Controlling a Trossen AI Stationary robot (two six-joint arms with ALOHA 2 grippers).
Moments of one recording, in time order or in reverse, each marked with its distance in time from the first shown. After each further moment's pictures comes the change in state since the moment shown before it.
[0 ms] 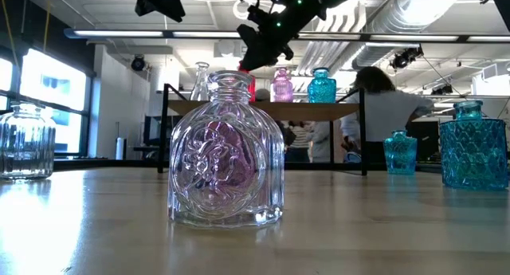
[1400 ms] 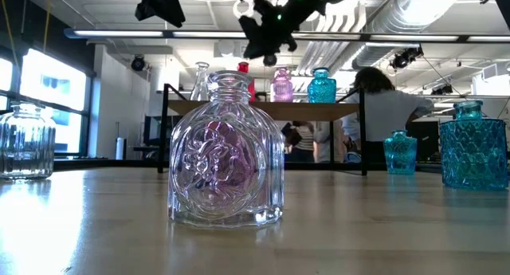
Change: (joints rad) left arm 0.000 0.005 -0.030 0.008 0.000 -0.019; right arm -0.037 -0.019 0.049 0.052 0.048 0.009
